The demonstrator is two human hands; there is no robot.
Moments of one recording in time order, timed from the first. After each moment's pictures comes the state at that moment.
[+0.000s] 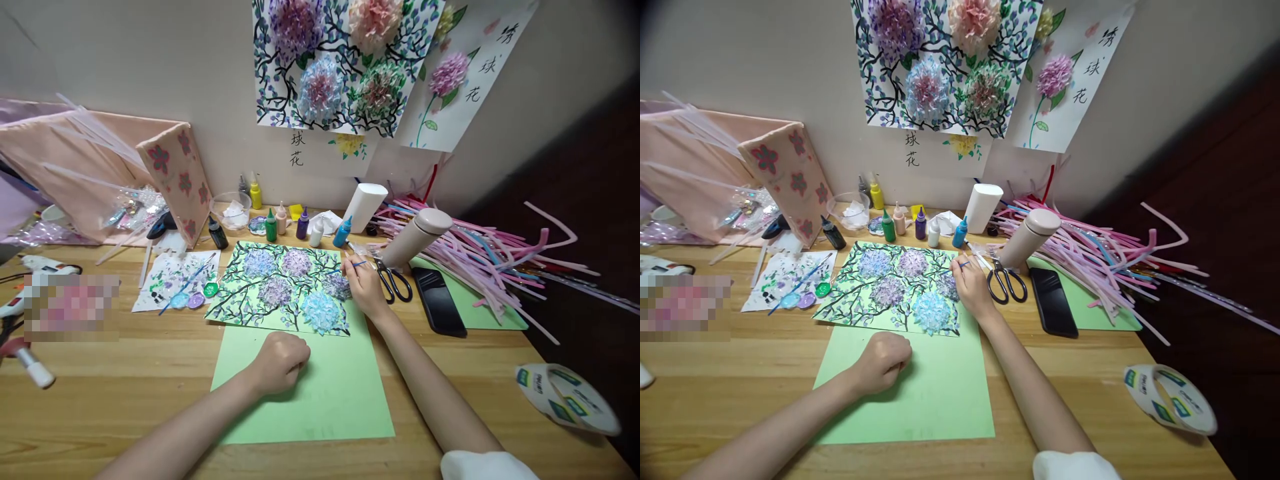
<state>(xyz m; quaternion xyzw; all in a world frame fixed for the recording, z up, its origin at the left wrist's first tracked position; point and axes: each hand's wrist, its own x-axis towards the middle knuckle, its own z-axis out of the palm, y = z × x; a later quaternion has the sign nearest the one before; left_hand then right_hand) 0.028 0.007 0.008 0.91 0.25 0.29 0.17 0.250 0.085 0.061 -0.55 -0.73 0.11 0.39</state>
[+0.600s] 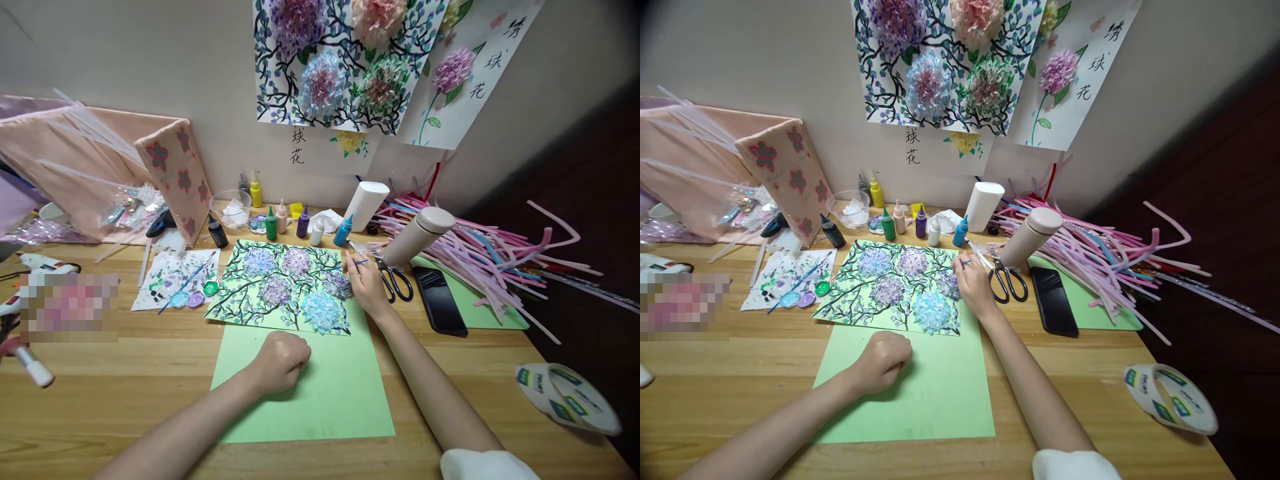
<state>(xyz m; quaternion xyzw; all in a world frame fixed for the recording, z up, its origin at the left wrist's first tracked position) 0.027 0.007 0.009 0.90 0.26 0.29 0.19 0.253 0.086 0.060 -0.55 -0.73 0.10 0.39</state>
